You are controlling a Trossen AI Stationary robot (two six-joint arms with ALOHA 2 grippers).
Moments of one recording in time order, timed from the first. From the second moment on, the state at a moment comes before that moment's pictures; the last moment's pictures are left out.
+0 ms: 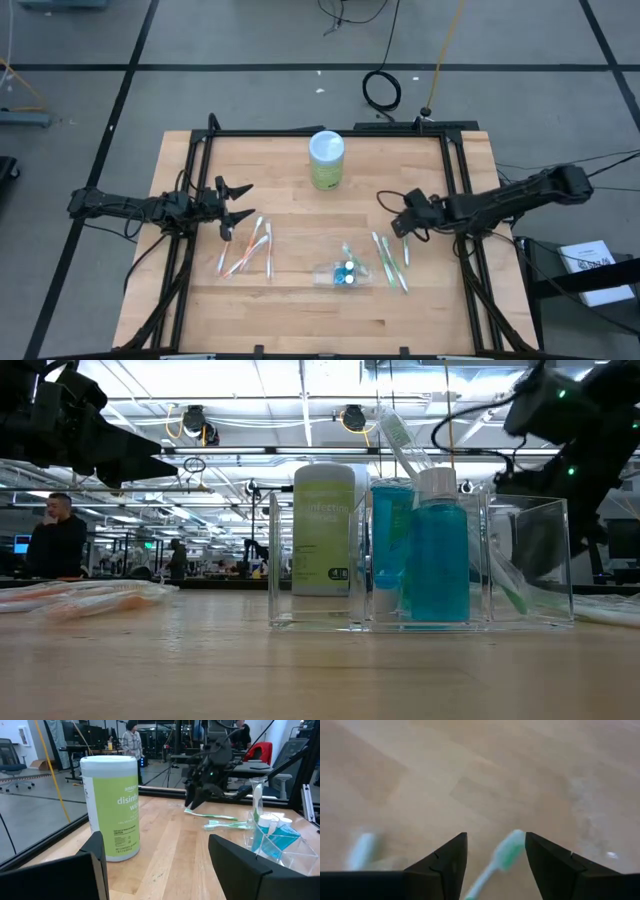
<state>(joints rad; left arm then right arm) -0.12 0.19 0.04 0.13 -0.32 -0.02 0.10 1.08 0.43 -0.54 0.39 1.07</state>
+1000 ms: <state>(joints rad) -0.12 0.19 0.04 0.13 -0.32 -0.02 0.06 1.22 0.43 -0.46 0.31 1.01</state>
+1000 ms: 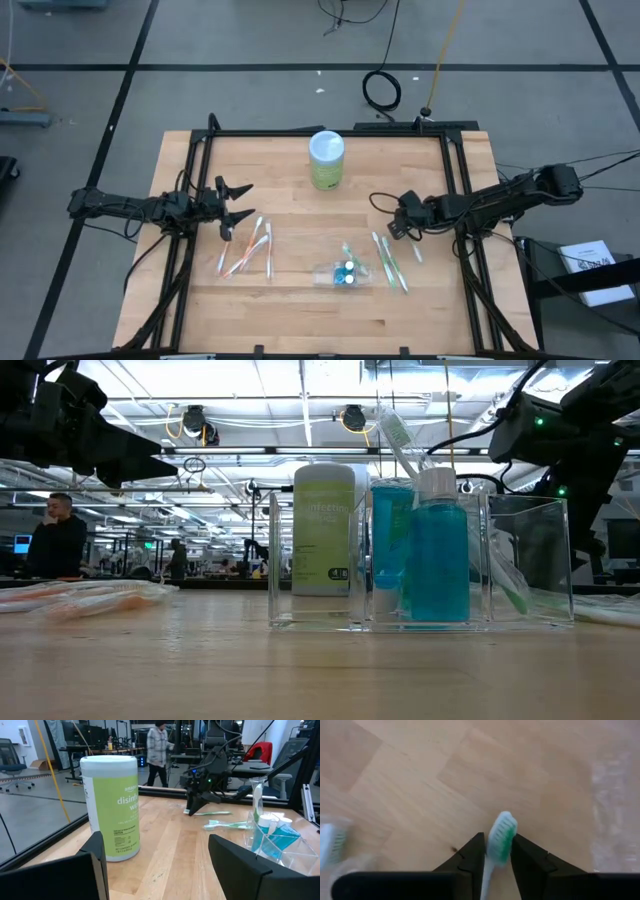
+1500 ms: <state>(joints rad) -0.12 0.19 0.04 0.13 -0.32 -0.02 0.06 1.22 0.43 -0.22 0.31 0.76</state>
